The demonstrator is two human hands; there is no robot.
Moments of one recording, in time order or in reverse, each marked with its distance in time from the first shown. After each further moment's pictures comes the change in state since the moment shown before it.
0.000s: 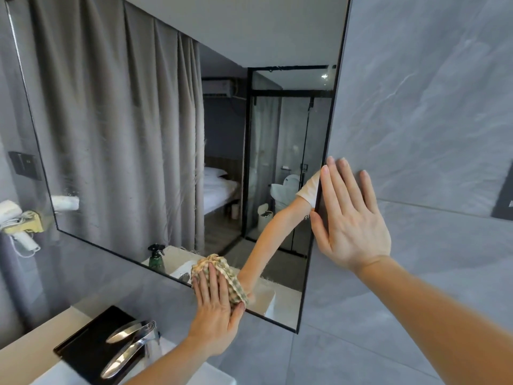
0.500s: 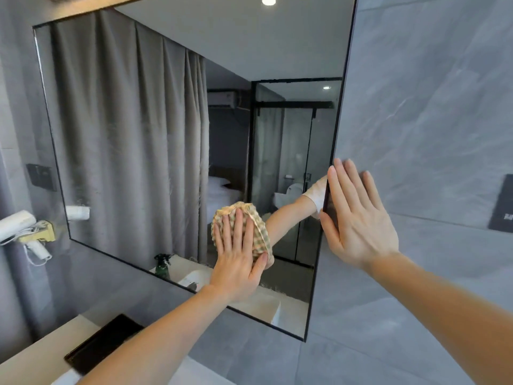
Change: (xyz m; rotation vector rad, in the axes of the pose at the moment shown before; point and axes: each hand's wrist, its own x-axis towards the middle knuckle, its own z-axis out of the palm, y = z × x) left_hand 0.095 0.047 -0.107 -0.038 0.241 0.178; right_hand 0.021 0.007 -0.015 0.051 -0.057 -0.021
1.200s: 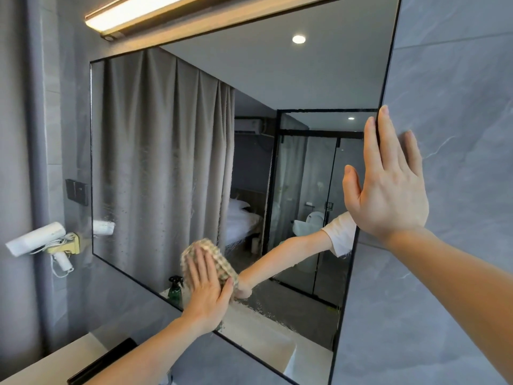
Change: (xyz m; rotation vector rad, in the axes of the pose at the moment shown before) left_hand -0.016 -0.092 -0.006 -0.138 -0.170 -0.468; right_hand 0.117 0.012 -0.017 0.026 0.281 0.150
